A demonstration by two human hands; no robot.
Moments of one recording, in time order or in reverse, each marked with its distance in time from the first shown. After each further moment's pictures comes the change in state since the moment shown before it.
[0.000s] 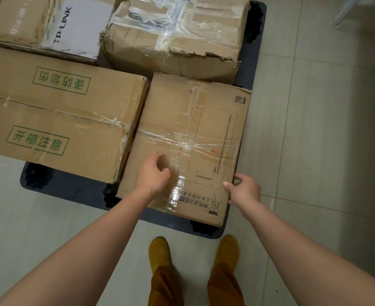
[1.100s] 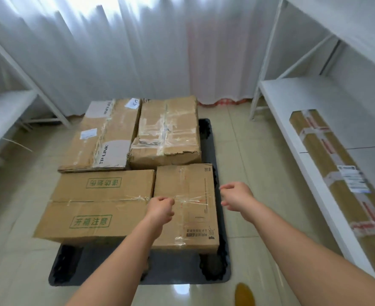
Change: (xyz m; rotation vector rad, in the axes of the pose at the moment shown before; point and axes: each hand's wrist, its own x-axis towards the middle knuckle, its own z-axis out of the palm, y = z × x) left_hand -0.233 0.102 -0.148 -0.372 -0.082 0.004; right_hand -0.288 -0.095 -0.132 0.202 0.102 -0.257
